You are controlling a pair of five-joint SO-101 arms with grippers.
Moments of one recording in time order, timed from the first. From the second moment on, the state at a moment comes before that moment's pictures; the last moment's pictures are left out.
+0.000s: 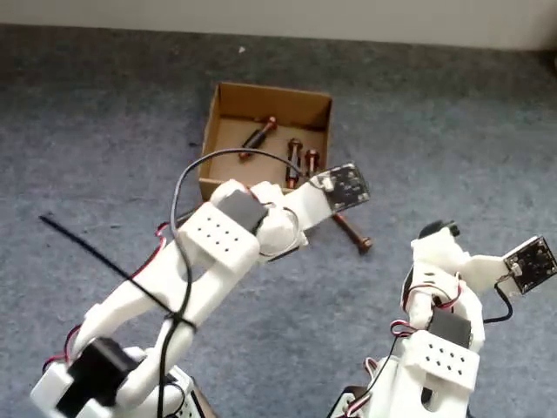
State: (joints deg) left arm 30.3 -13.8 26.2 62.7 -24.7; right arm 16.0 -67.5 80.4 29.1 -36.6
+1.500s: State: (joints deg) left arm 14.5 -80.6 76.4 26.2 6.6; right arm -38.4 -103.6 95.7 31.0 -8.7
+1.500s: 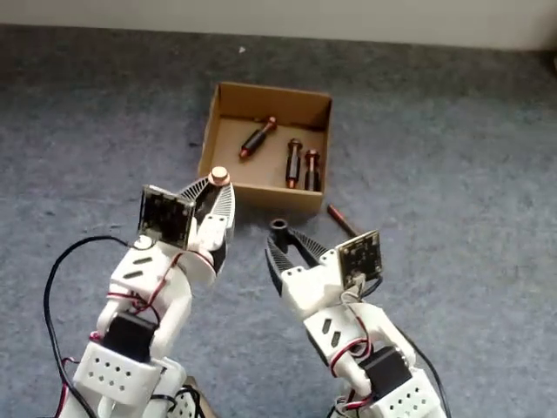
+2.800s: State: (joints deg) left arm 31.1 -104.0 79.0 38.0 8.9; right arm -45.5 -103.6 95.7 29.4 -0.4
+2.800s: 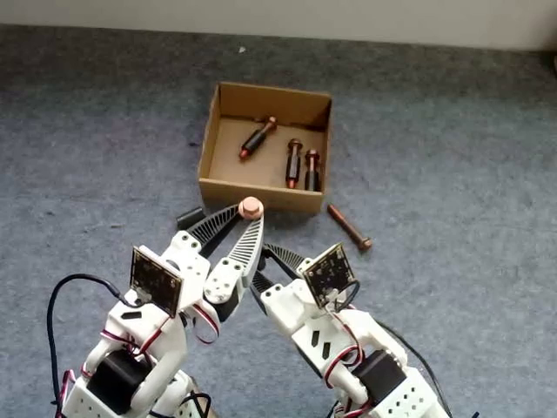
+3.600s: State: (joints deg) left arm 29.7 -103.7 79.3 39.1 9.0; right arm -45.2 -103.8 95.7 18.9 -0.4
